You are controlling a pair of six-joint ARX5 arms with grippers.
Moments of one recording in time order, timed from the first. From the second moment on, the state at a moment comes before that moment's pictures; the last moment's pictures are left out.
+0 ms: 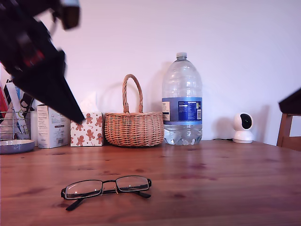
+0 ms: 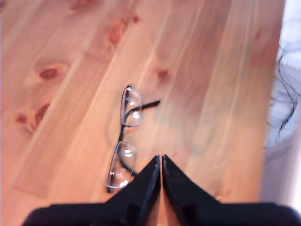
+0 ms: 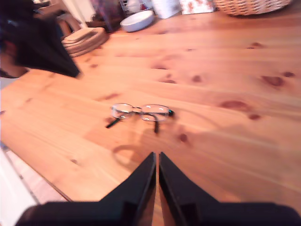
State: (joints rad) left arm -0.56 1.31 0.86 -0.60 0.39 0.52; right arm 0.63 0.08 0.08 -0.29 -0.21 0.21
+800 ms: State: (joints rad) left arm -0.57 1.50 0.97 -0.55 0.32 0.69; right arm 0.66 0.43 0.08 -0.04 -0.20 0.14
